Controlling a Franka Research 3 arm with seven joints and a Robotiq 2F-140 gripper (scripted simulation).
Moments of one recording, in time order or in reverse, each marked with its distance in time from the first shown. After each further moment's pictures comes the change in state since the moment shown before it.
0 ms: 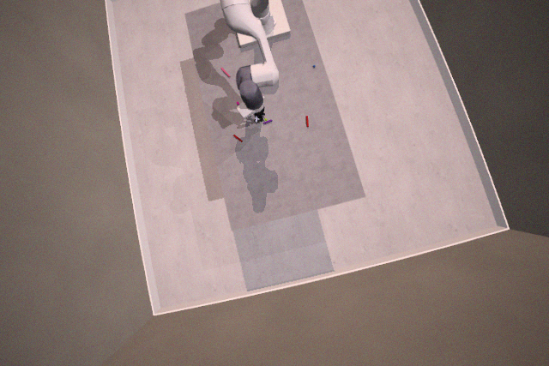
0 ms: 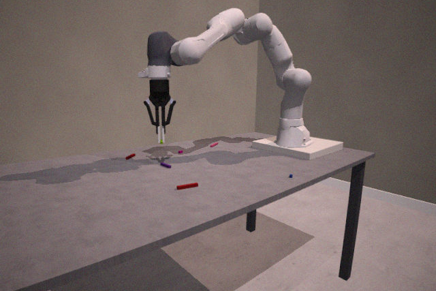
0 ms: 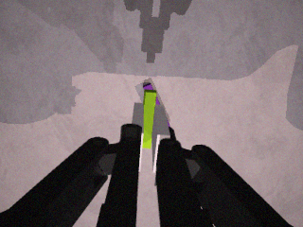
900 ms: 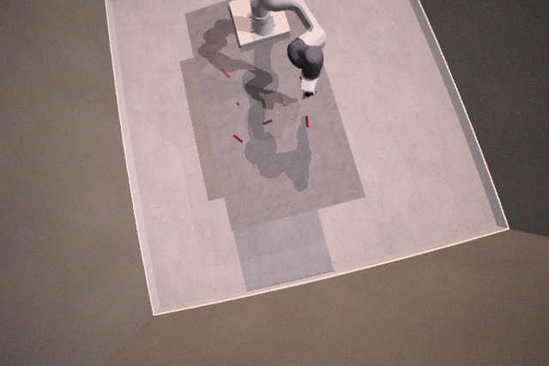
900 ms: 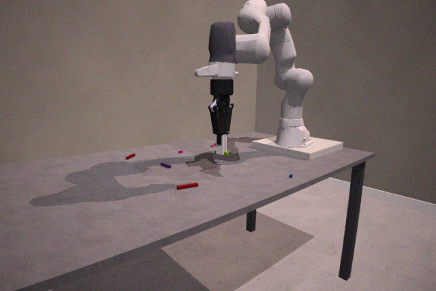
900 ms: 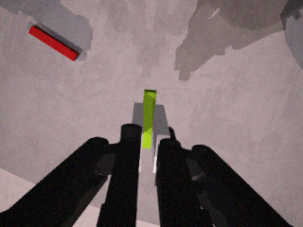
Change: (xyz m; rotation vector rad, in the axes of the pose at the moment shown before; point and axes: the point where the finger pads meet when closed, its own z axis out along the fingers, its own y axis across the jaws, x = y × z) arm -0.230 0.184 0.005 -0.005 0.017 -0.753
